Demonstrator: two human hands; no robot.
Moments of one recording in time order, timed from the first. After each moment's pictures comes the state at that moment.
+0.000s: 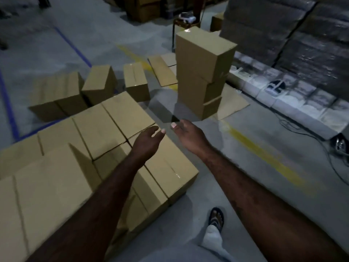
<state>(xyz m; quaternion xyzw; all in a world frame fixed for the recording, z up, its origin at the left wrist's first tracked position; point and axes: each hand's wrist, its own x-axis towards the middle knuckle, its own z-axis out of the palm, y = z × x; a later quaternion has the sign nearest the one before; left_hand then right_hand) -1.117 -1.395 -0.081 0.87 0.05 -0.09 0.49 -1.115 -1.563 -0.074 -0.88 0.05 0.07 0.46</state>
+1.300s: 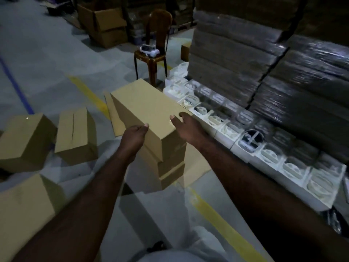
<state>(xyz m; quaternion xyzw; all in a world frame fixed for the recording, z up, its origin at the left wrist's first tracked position) -0.439 -1.808 -0.052 0.79 0.12 -0.07 0.60 -0.436 -1.997 -0.039 -0.90 0.09 0.03 0.43</state>
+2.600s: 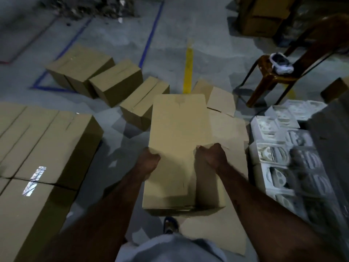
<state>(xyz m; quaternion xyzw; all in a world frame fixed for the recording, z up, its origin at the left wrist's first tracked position) -0.202 -1.854 -0.192 0.68 0.47 0.05 0.56 -0.028 -2.023 -0.188 -0.90 -0.03 0.29 0.31</state>
